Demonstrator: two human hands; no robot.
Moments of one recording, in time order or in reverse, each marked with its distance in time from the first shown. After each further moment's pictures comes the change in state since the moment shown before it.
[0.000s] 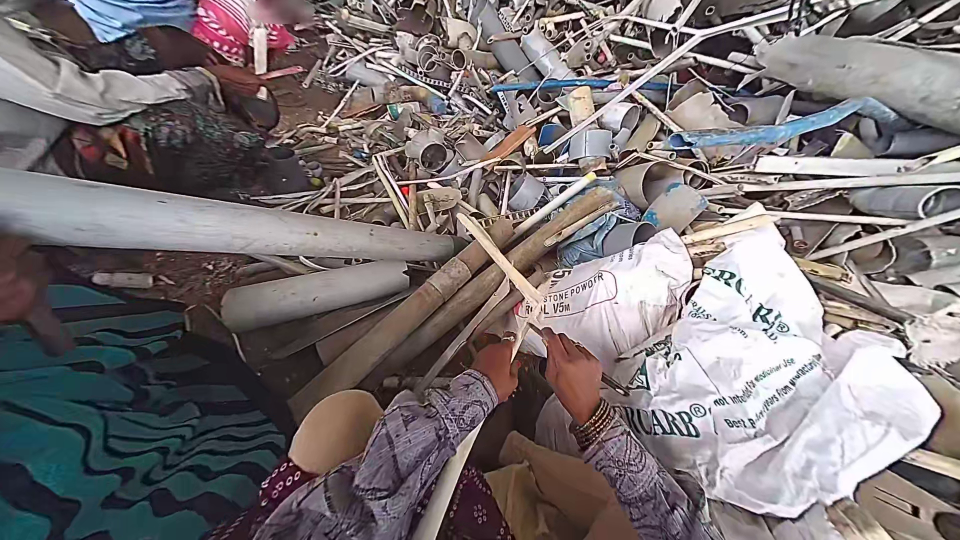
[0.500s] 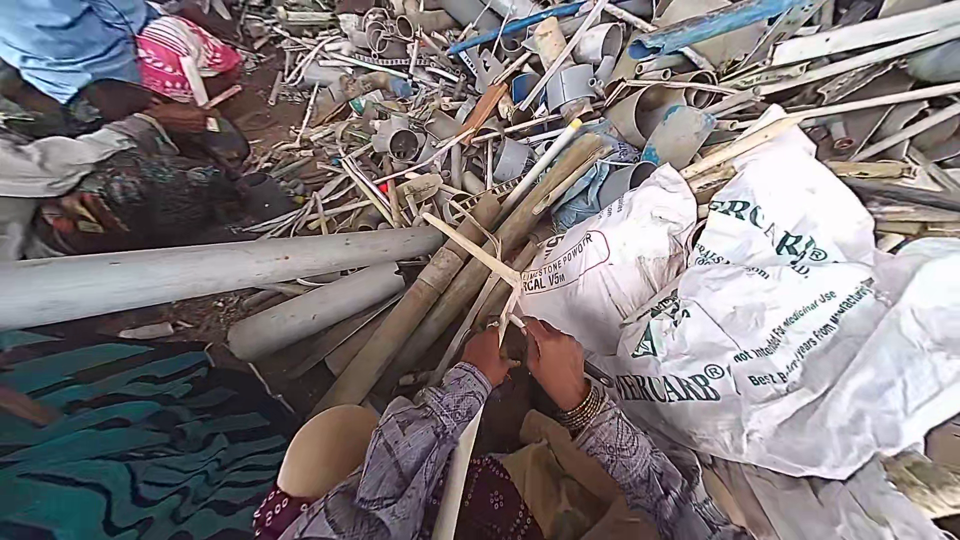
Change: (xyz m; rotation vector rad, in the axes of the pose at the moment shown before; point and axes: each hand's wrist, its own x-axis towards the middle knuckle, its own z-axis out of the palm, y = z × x) left_hand 0.039 0.015 0.018 0.107 0.059 -0.141; right_hand -0.008 -0.005 0.000 0.279 -0.300 0.378
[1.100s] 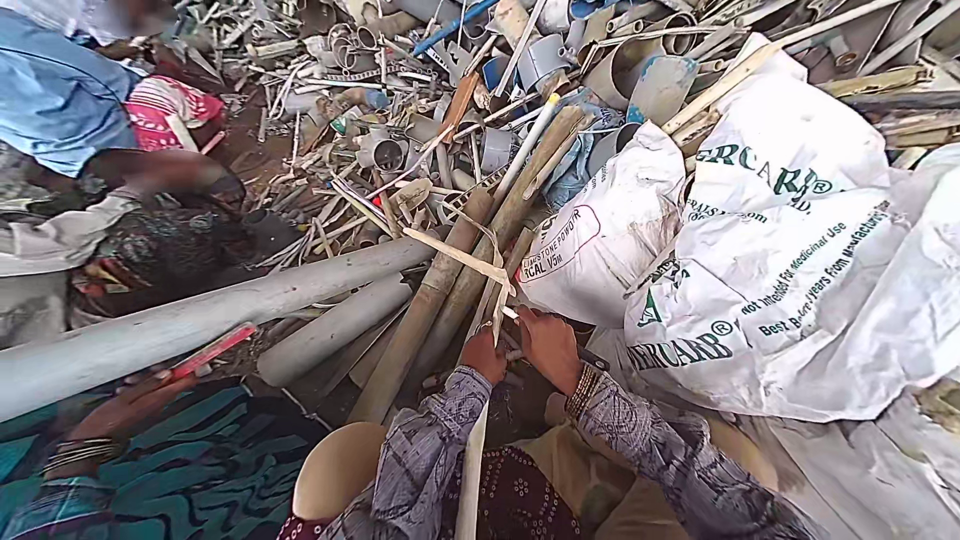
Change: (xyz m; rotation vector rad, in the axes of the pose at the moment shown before) left_hand 0.002 -0.010 0.011 0.048 0.026 -0.084; right_hand 0.013 -0.018 -0.012 0.076 -0.479 0.255
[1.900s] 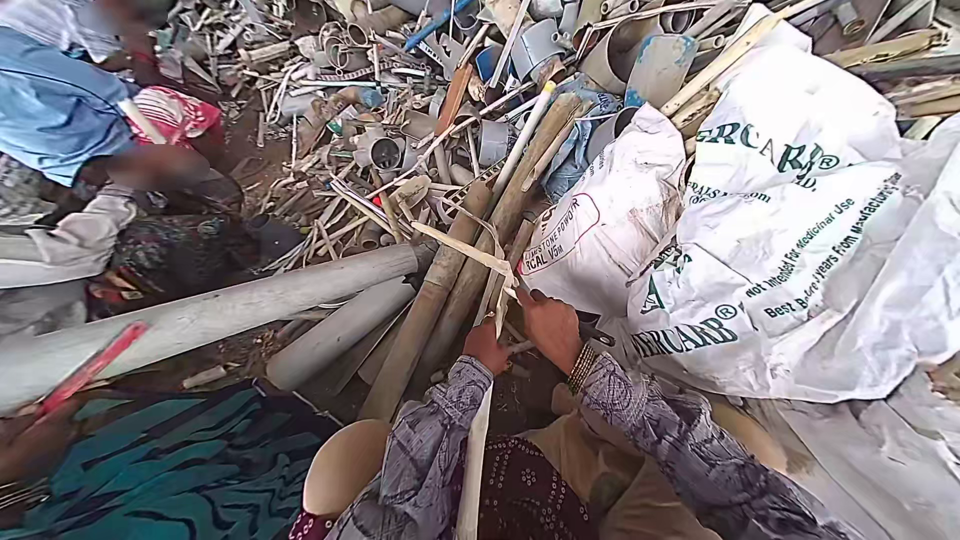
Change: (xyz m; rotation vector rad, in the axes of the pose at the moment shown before) left_hand 0.005 -0.002 -0.001 -0.042 -0.012 -0.012; right_hand 0.006 0.003 0.005 -0.123 0.075 -0.067
